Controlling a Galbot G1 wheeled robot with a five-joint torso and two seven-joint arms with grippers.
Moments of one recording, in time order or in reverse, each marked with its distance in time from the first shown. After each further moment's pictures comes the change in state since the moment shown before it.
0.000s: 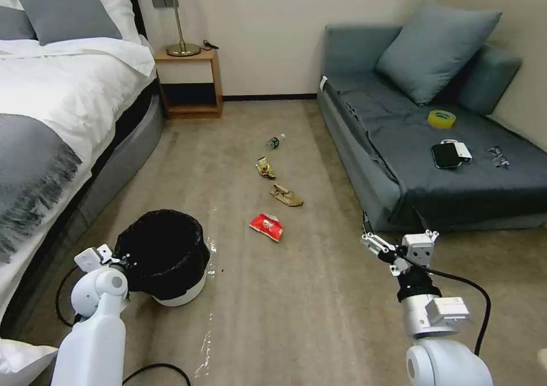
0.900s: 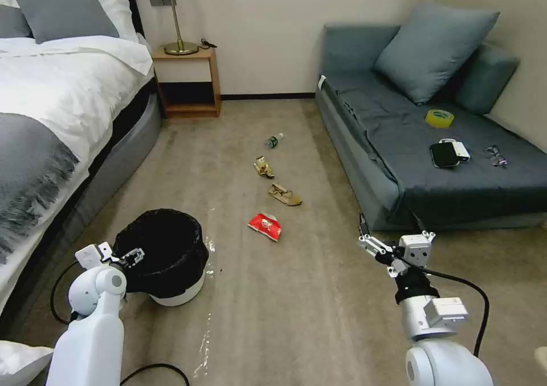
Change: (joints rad) left arm -0.015 0.023 0.020 0.010 0.061 0.000 0.017; right arm 0.004 0.000 -0.007 -0.004 -0.023 -0.021 -0.034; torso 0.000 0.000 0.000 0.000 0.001
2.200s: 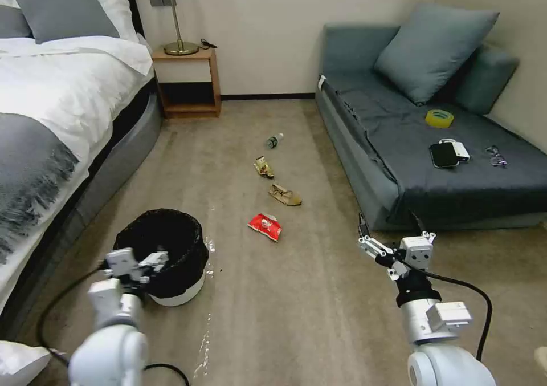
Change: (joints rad) left arm 0.339 -0.188 -0.046 -0.496 0.454 -0.167 0.305; right arm -0.023 0.002 -0.015 0.023 0.004 0.001 -0.013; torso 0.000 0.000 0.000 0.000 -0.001
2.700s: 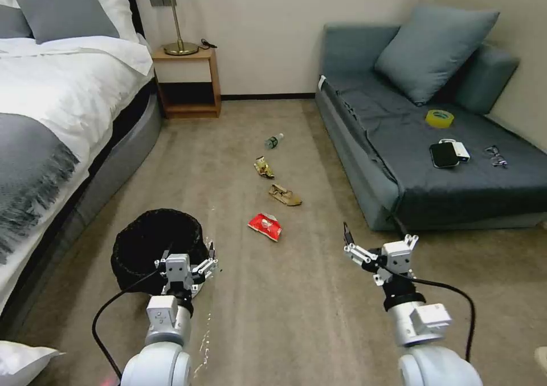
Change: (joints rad) left arm 0.157 -0.092 0.296 -0.027 0.313 -0.303 0.182; right arm -0.015 -0.003 -0.012 0.011 -0.027 0.013 -0.019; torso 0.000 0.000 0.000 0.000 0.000
